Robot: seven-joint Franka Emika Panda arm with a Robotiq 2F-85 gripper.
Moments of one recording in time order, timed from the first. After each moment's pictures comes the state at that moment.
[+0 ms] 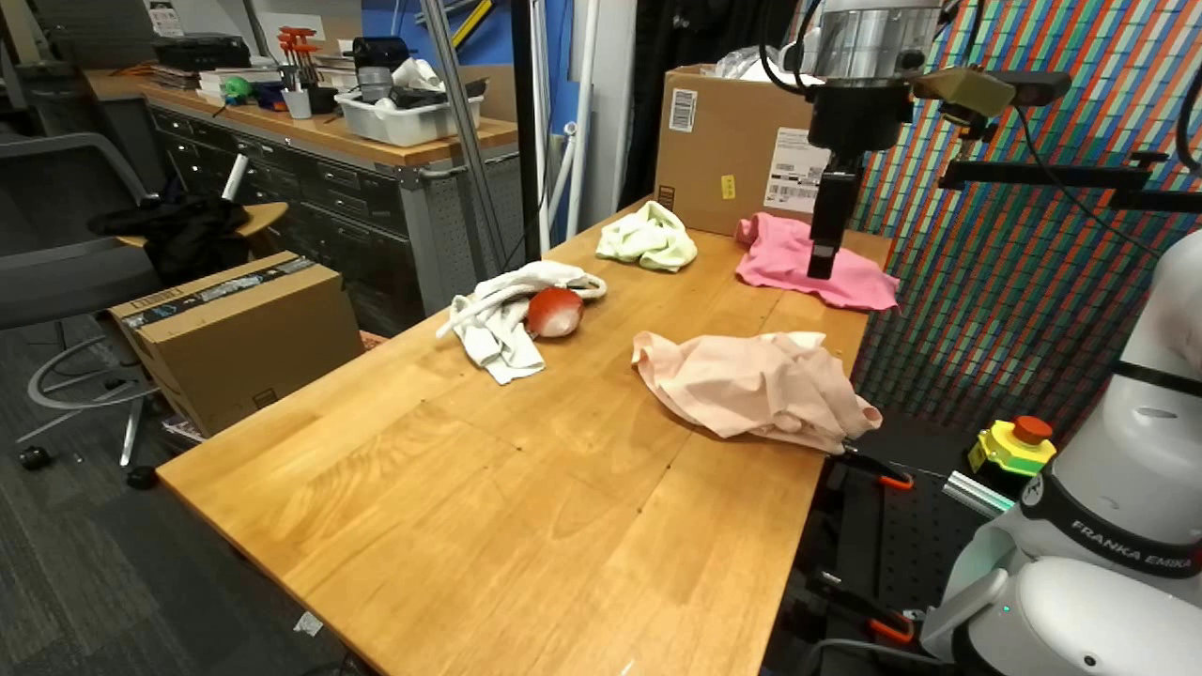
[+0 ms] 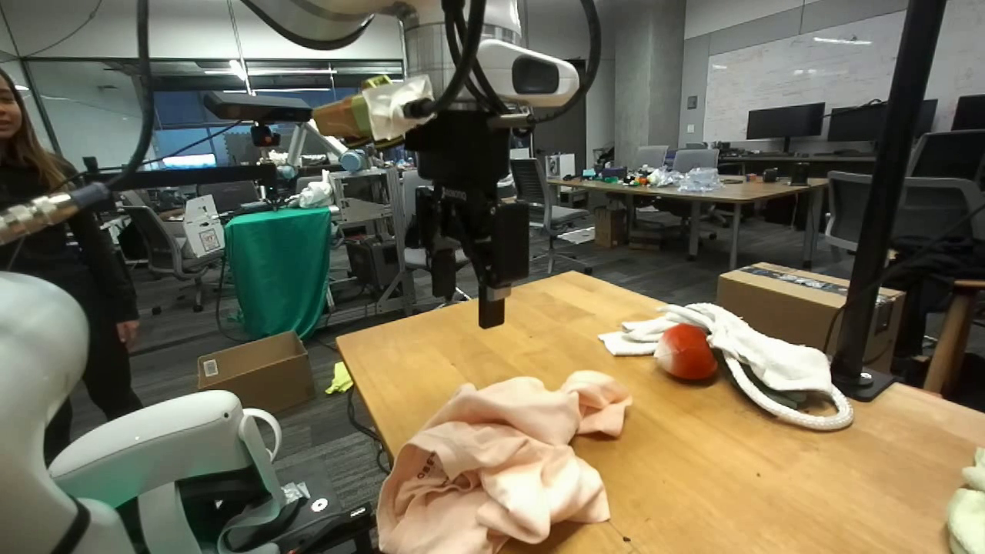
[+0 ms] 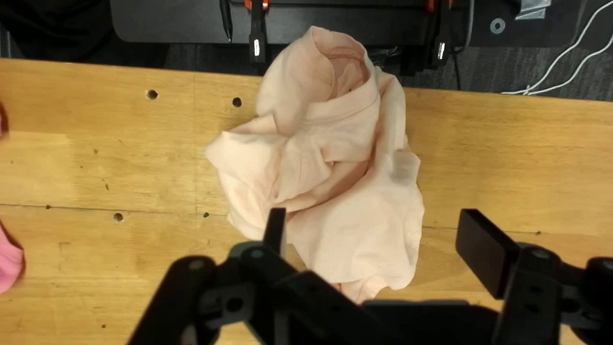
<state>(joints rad) -0.01 -0.69 -0.02 -2.61 -0.01 1.86 -0.07</state>
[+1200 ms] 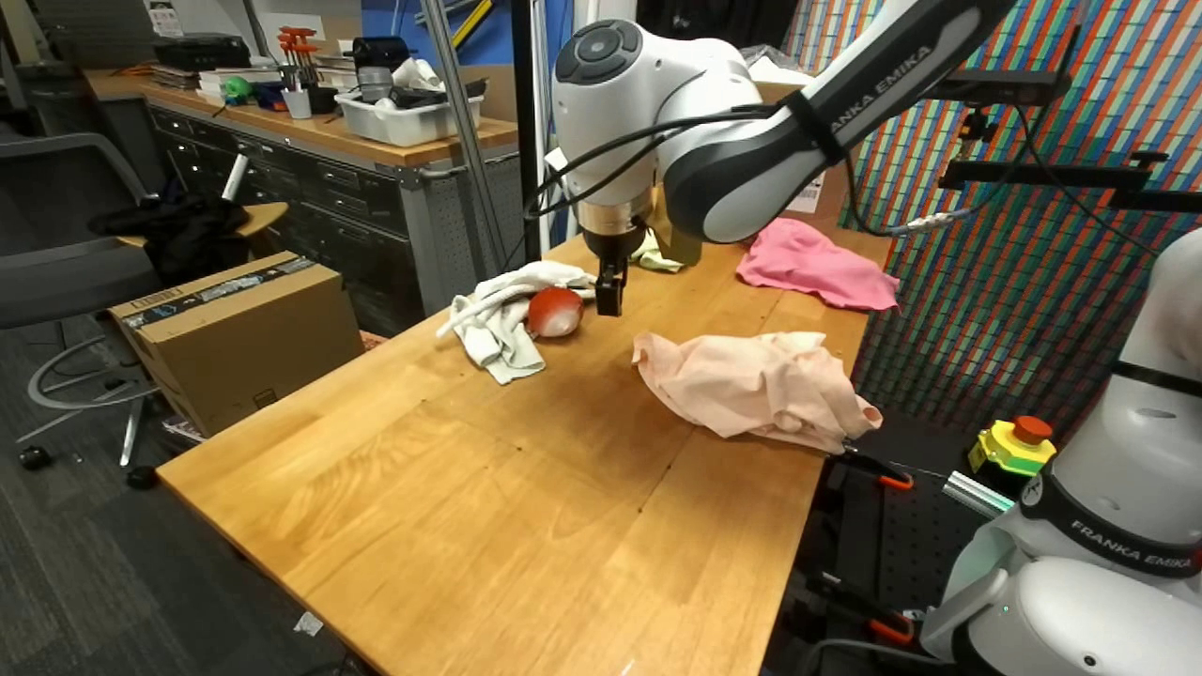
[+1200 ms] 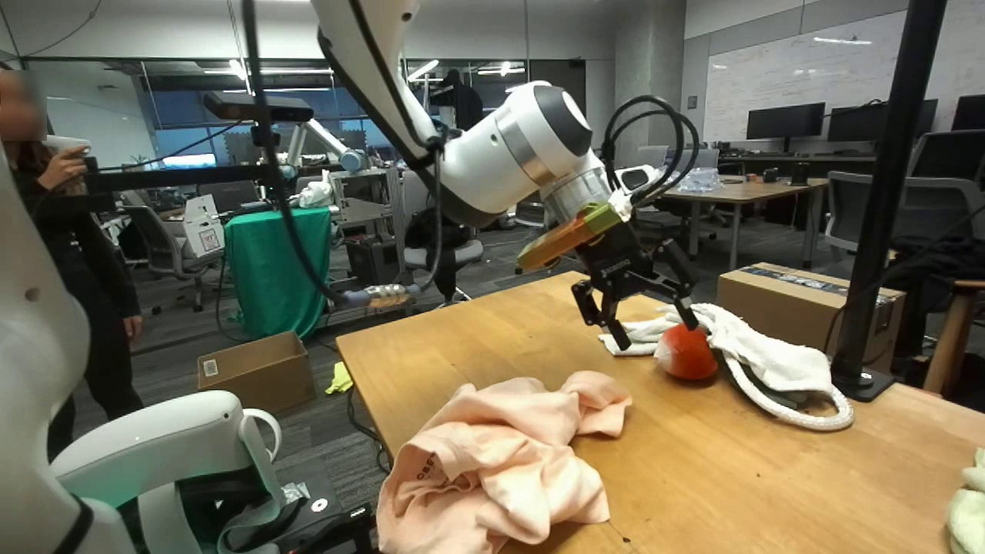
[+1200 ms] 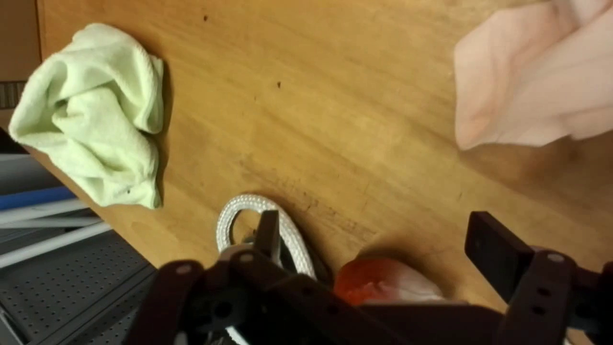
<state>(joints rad) 0.00 0.11 0.14 -2.19 -0.79 2.27 0.32</state>
